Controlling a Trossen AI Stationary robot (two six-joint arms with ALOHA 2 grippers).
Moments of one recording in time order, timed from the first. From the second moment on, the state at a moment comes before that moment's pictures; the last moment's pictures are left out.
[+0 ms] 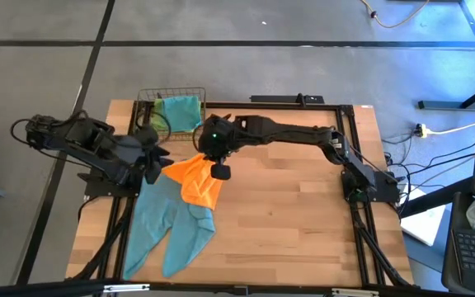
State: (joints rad) left arm -0.30 0.92 1.28 -1.21 -0.40 -0.83; right arm -0.08 2.24 2.30 -0.90 -0.13 -0.16
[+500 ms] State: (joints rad) left arm -0.42 0.94 0.95 -1.35 -0.60 -0.89; right arm -0.10 2.14 2.35 -0.95 -0.26 -0.22
